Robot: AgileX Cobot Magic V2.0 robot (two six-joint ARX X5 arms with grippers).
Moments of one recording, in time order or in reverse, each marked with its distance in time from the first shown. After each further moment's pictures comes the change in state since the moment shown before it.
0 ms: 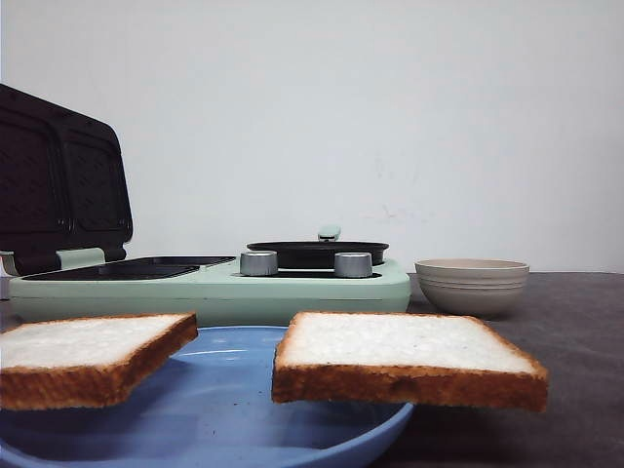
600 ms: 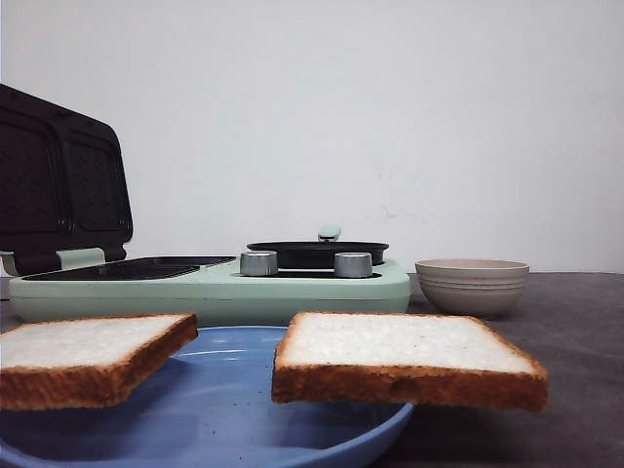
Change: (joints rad) left arm 0.000 0.467 0.425 -0.137 0.280 -0.163; right arm 0.000 0.489 0.454 -0.349 -0.037 0.163
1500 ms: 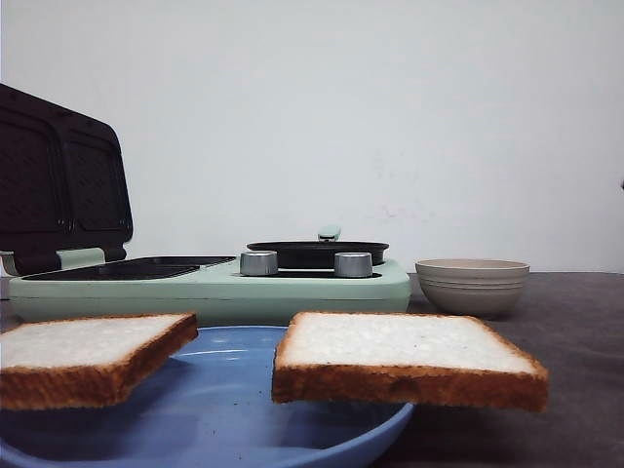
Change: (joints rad) left arm 0.000 0.256 0.117 -0.491 0.287 0.184; right arm 0.000 0.218 0.077 -0.143 -0.389 -0.036
